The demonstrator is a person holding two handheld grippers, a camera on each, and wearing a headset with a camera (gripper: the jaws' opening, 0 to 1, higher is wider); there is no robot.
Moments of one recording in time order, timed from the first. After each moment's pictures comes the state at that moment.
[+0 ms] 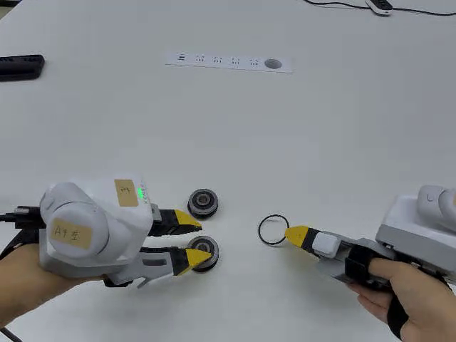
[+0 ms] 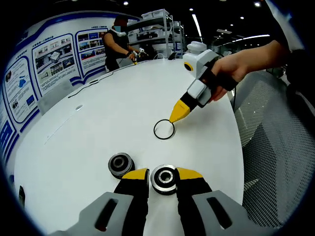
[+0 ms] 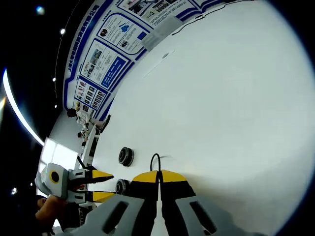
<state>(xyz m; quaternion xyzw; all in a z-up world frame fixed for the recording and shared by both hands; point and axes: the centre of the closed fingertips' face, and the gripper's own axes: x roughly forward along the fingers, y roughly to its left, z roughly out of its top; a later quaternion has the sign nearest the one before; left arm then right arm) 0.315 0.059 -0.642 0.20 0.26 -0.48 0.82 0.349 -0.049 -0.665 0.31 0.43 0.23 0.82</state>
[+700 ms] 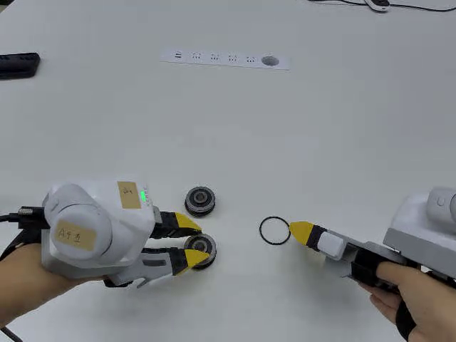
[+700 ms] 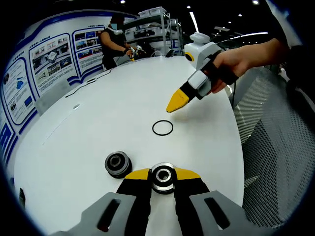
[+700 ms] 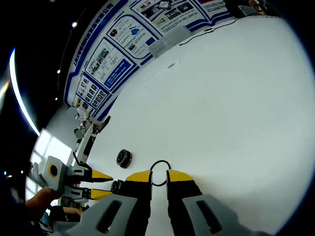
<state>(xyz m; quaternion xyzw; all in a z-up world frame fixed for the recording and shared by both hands) 0.311 0.057 -0.647 0.21 0.27 -0.48 0.81 0.354 -0.061 -0.652 0.27 0.38 0.23 0.85</state>
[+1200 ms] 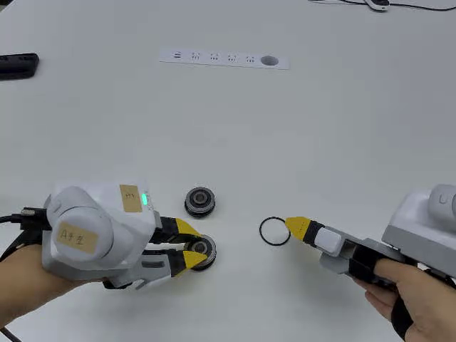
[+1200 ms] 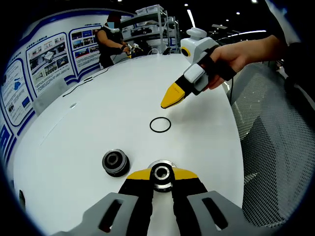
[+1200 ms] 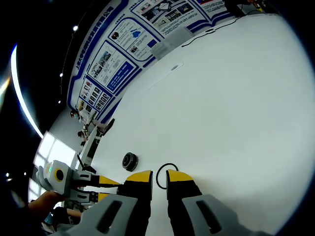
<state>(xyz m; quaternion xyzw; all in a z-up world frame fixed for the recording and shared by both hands) 0.309 0.057 -0.652 0.21 0.28 -0.49 0.80 0.355 -0.052 -0.645 0.28 0.38 0.24 0.85</state>
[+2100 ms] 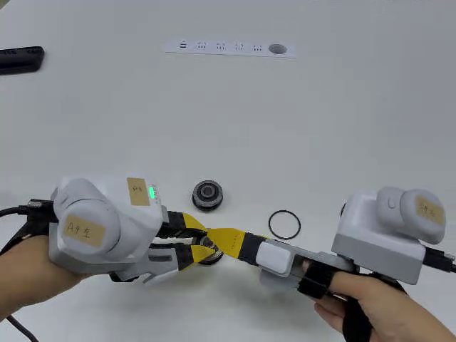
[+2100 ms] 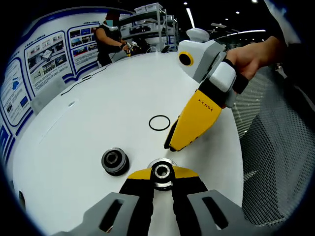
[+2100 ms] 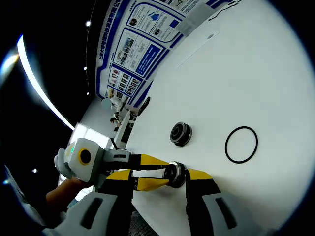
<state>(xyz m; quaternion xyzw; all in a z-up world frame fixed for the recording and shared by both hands) 0.309 0.059 -0.654 0.22 0.29 -0.50 0.79 0.309 0.048 -0.632 0.35 0.40 0.38 0.76</state>
